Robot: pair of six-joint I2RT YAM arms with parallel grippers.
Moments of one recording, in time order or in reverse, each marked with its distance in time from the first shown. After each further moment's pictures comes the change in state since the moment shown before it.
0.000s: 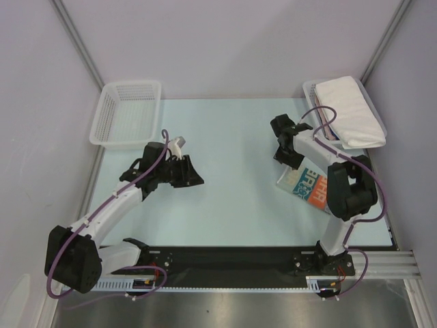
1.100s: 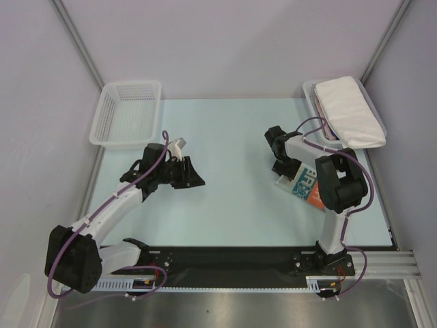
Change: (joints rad) left arm 0.008 0.000 -0.022 0.034 0.049 -0.009; right arm 0.039 0.130 -0.050 0.022 0.010 0.042
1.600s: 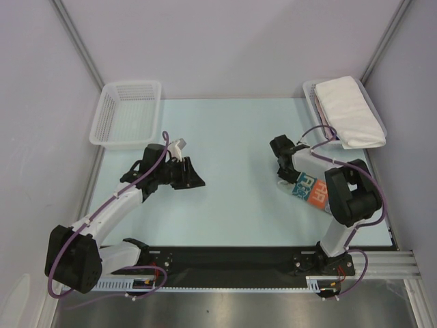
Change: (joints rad) left arm 0.001 0.000 -0.010 0.004 0.007 -0.001; right arm 0.007 -0.153 -0.229 0.195 0.024 0.019
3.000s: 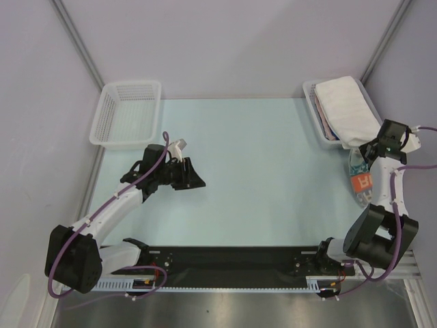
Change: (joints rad) left arm 0.001 0.000 -0.007 0.010 0.024 -0.007; right arm -0.824 -0.423 0.024 0.149 -0.274 -0.182
